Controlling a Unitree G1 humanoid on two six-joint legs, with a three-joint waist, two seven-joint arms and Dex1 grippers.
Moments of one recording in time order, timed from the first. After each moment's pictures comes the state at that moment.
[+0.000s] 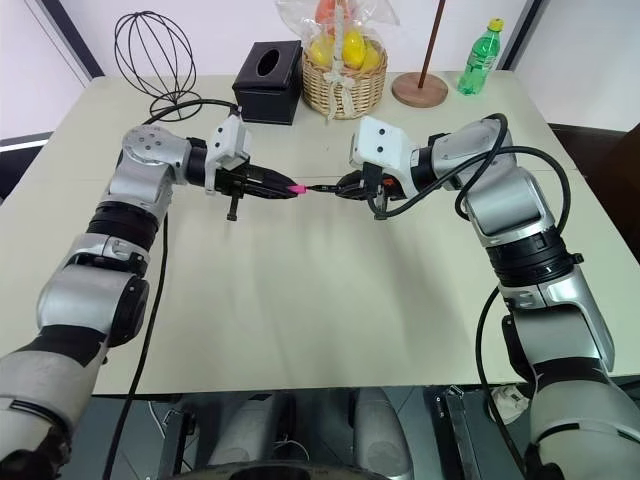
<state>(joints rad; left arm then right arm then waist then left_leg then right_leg) -1.15 0.43 -0.13 0.91 -0.09 -0.17 -1.51 -0.96 -0.69 0.27 0.08 0.09 0.47 1.23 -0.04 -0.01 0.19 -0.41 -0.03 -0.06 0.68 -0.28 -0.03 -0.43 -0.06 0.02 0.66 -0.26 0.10</state>
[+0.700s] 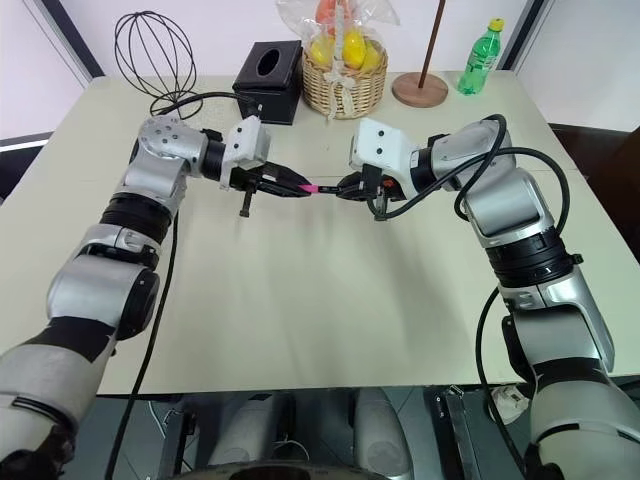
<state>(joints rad) -1.22 0.38 -0.16 0.96 -0.03 -0.28 -1.50 -0.96 -0.69 0.27 0.08 0.08 0.47 1.23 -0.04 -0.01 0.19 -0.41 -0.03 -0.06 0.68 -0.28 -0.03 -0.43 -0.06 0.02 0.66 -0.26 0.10</state>
